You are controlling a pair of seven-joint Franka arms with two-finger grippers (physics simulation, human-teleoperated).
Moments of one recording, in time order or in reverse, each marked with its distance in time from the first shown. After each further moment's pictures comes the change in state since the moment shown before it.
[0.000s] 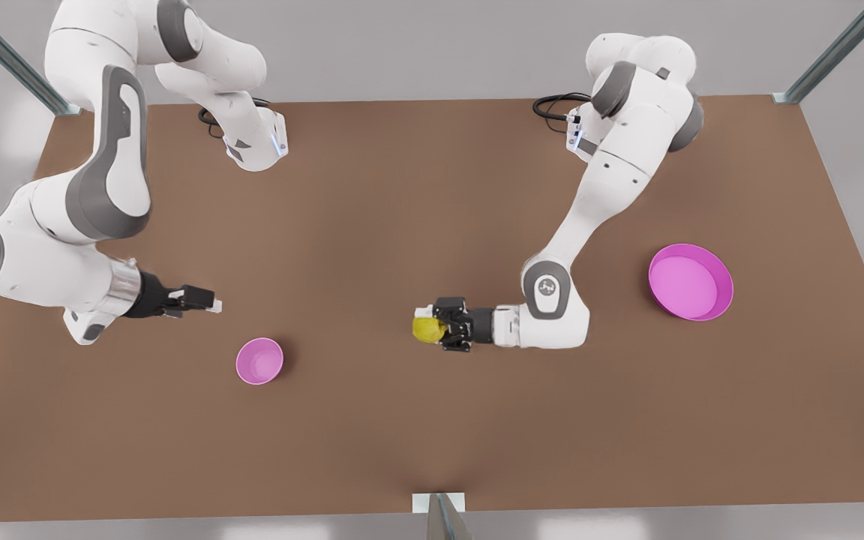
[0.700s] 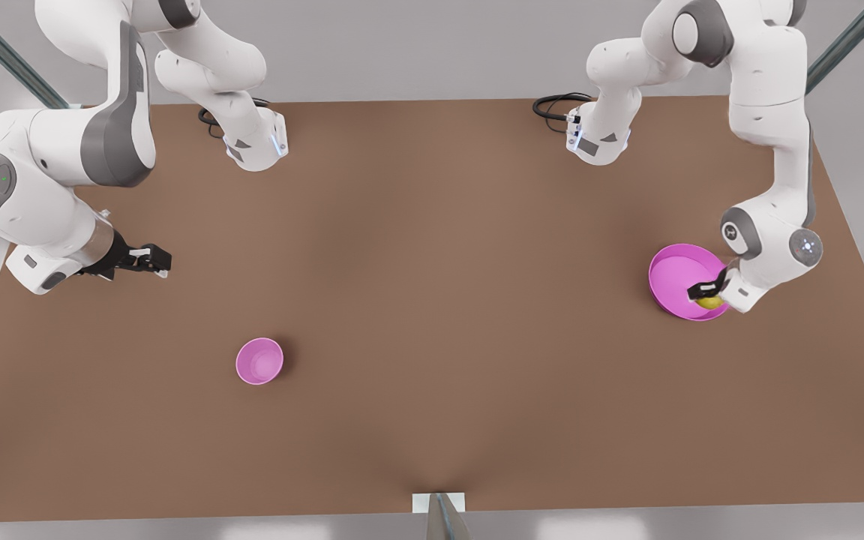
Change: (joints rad) left arm 0.343 -0.556 0.571 -0.826 1.259 0.218 -0.738; right arm 0.022 -0.215 0.013 -0.066 -0.500 -0.116 -0.003
